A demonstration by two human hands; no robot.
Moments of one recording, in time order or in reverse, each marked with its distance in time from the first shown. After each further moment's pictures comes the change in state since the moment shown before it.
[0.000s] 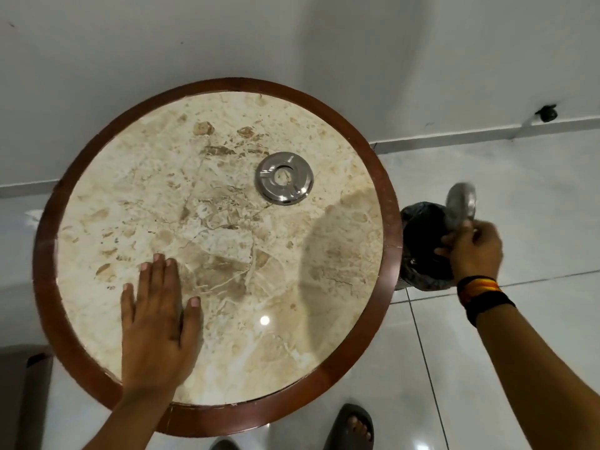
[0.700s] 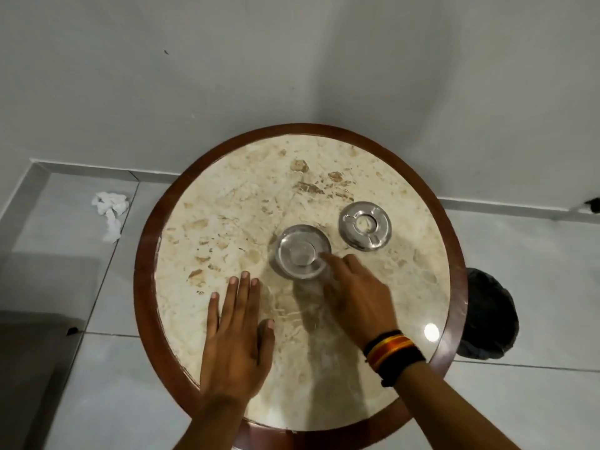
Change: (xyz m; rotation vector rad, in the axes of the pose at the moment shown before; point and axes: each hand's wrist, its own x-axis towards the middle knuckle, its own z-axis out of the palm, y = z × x) left_hand 0.000 -0.005 -0.004 -0.076 0.011 0.008; right_hand -0.204 -0.087 0.156 -0.824 -0.640 -1.032
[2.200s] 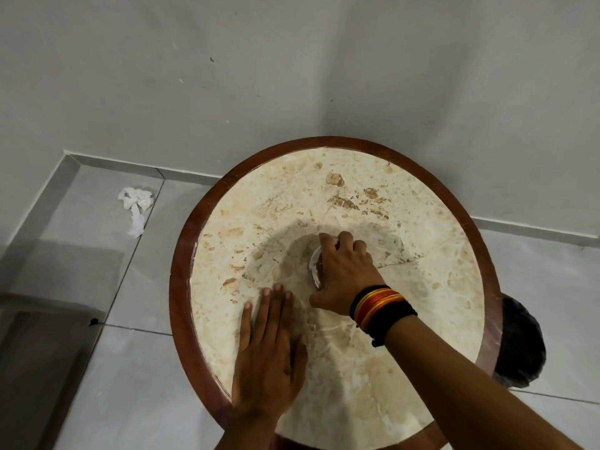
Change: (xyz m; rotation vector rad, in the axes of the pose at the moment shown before) left_hand 0.003 0.004 -0.007 0.040 0.015 0.005; right_hand 0.083 -0.074 -0.019 -0.190 -0.485 0.023
